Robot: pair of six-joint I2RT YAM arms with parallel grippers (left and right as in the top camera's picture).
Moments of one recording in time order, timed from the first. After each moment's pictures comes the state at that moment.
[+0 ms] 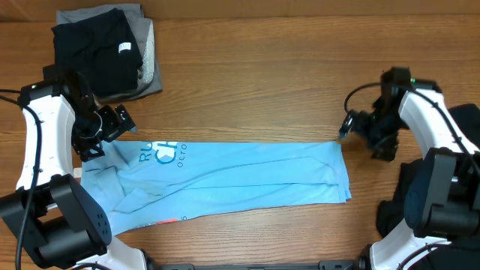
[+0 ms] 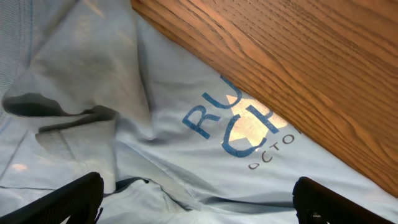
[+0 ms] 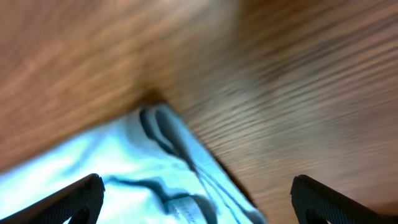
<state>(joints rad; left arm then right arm) 0.34 1.78 1.45 -1.23 0.19 -0.28 -0.13 1.86 1.28 -1.11 -0.21 0.36</state>
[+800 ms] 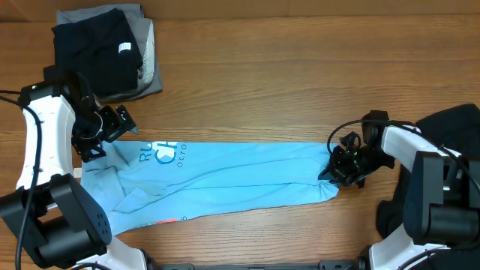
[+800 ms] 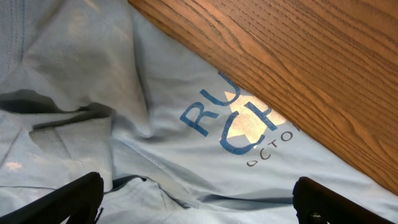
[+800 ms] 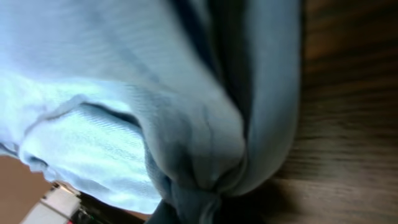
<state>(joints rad) 0.34 1.78 1.45 -1.24 0.20 -0.28 -0.10 1.82 0.91 -0.89 -0.55 0.27</state>
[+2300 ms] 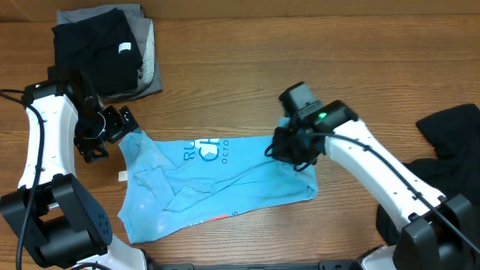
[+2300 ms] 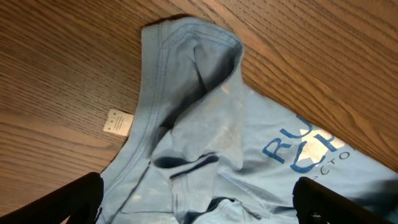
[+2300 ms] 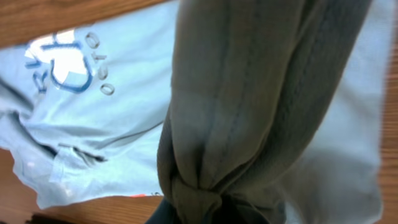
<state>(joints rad) 0.32 1.78 1.45 -1.25 0.21 -0.28 0.52 1.62 1.24 -0.99 -0.24 0.69</state>
